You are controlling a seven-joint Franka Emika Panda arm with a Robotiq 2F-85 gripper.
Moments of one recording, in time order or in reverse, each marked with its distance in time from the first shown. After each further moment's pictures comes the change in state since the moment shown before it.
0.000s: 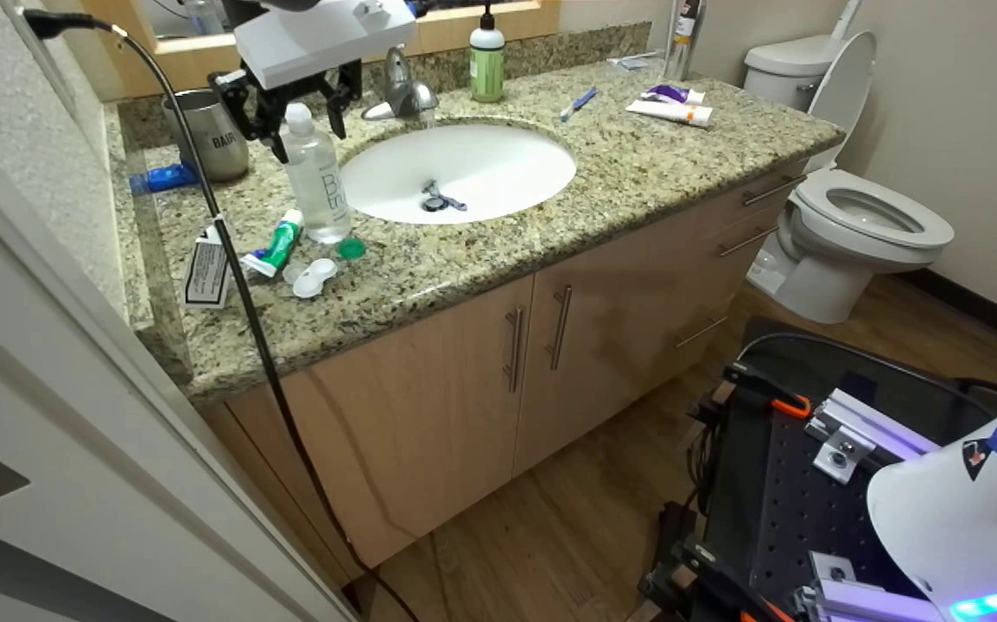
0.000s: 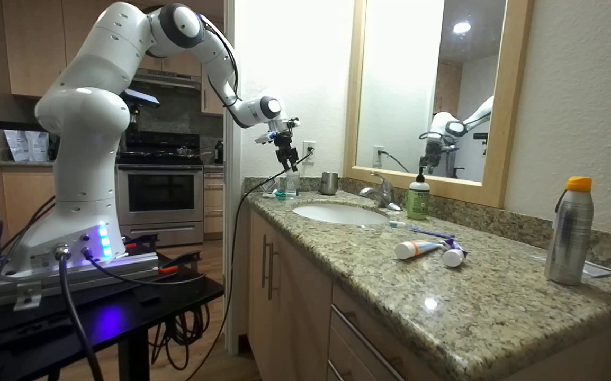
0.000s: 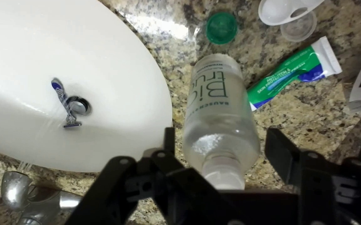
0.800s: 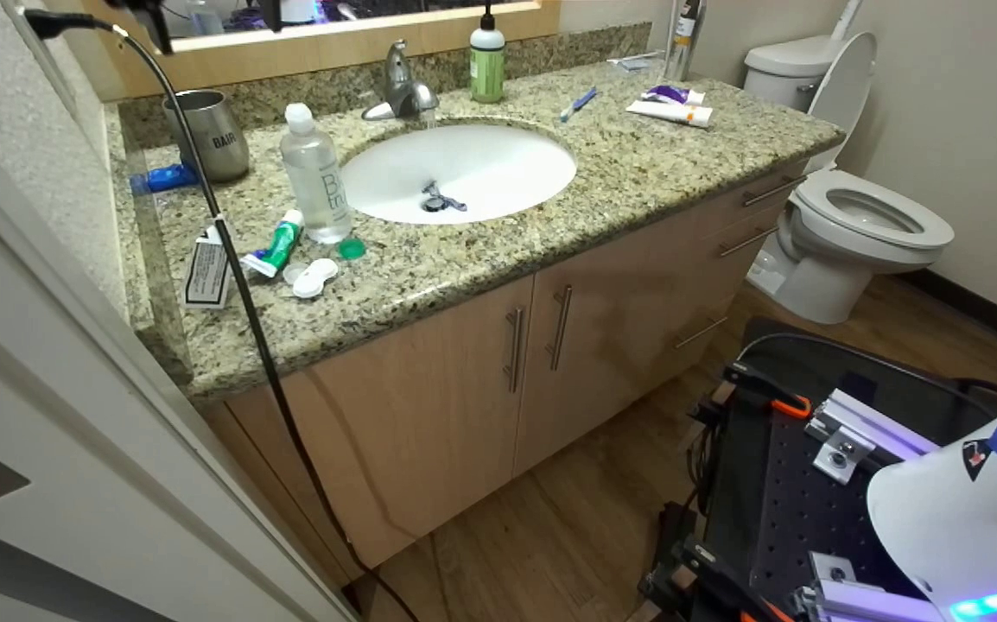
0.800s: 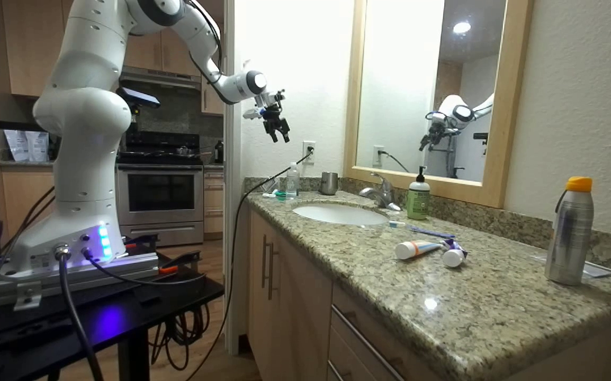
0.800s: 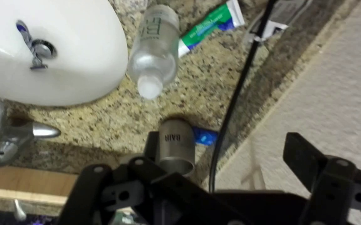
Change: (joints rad) arm 0.034 -0.223 0.047 -0.090 -0.012 0.074 -0.019
